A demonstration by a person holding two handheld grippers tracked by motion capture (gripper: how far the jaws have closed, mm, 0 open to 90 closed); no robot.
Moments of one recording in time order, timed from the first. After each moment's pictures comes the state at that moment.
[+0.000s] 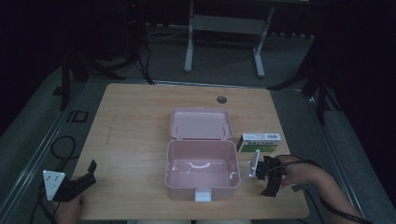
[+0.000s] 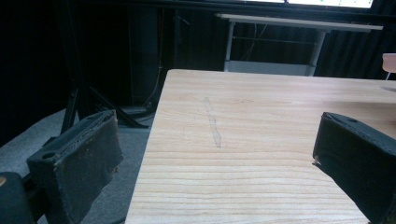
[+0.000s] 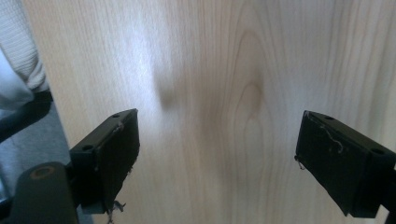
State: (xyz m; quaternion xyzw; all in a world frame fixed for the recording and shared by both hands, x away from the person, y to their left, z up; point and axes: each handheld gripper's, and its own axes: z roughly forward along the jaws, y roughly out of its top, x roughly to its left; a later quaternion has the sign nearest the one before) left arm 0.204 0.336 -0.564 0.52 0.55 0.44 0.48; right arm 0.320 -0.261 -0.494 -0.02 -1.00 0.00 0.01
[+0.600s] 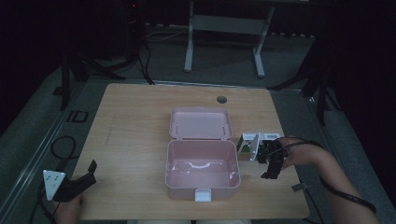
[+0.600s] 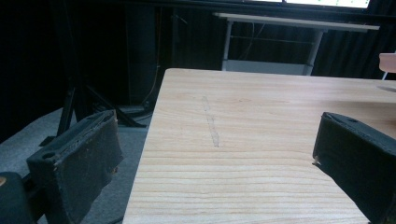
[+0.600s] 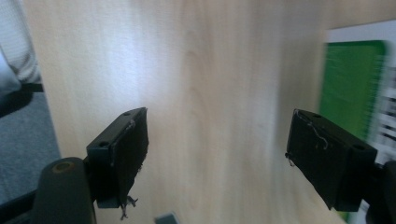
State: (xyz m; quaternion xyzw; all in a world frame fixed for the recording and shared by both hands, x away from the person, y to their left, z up) left arm 0.204 0.336 -0.564 0.52 0.55 0.44 0.48; right arm 0.351 -0.253 -0.441 0.01 -1.00 0.00 -0.02
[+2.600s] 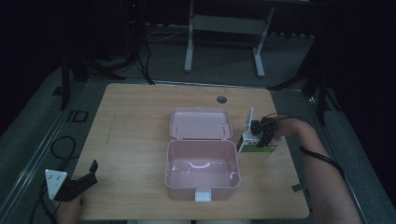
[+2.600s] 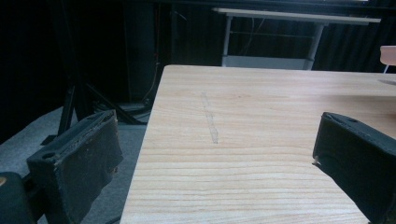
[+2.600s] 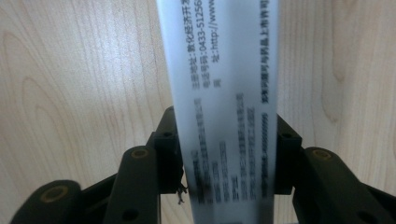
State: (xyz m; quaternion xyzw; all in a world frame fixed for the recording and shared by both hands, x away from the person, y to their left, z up) left arm 0.205 0.334 -0.565 0.53 0.55 0.44 0.48; right arm 0.461 -0.258 -0.472 -0.03 -1.00 0.03 -0.02
